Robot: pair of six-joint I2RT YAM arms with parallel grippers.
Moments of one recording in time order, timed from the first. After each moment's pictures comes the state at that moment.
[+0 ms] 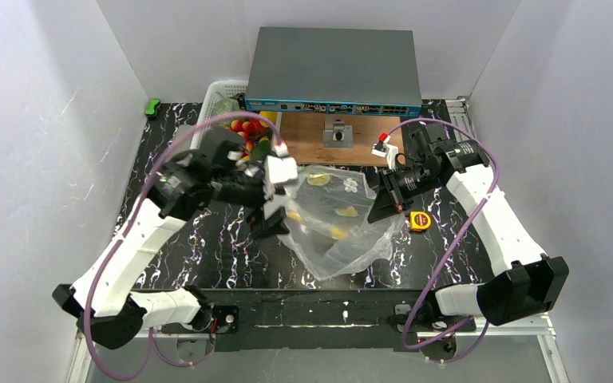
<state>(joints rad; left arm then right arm) -0.74 1.19 1.52 -1.16 0.59 0.52 0.30 1.31 1.35 -1.30 -0.93 -0.16</state>
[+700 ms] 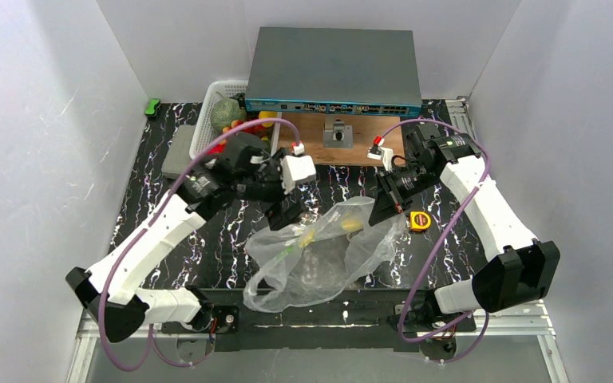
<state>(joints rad) -0.72 1.22 1.43 -0.91 0.42 0.45 0.30 1.39 1.39 -1.41 -0.91 -0.29</state>
